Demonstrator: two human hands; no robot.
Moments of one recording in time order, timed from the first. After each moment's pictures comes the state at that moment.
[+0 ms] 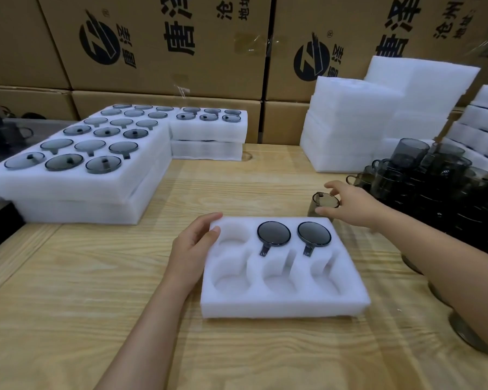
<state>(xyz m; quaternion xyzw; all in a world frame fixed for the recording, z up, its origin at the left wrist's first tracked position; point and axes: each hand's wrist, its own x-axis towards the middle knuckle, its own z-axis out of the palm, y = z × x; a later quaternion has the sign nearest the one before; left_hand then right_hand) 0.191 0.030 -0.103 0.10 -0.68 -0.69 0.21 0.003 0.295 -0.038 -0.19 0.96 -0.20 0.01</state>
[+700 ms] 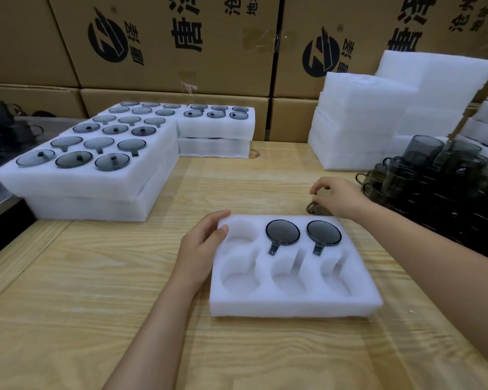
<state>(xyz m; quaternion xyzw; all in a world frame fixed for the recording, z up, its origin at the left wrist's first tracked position) 0.190 0.028 -0.104 0.08 -0.70 -0.68 0.22 0.006 0.253 -0.039 -0.18 0.95 -0.26 -0.03</state>
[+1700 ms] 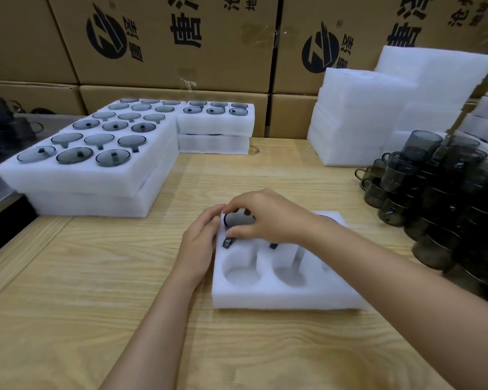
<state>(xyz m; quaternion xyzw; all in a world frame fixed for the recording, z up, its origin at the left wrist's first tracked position) 0.190 0.029 -0.099 0.08 -0.70 -0.67 0.21 0.116 0.167 -0.015 -0.47 0.86 -0.20 0.04</state>
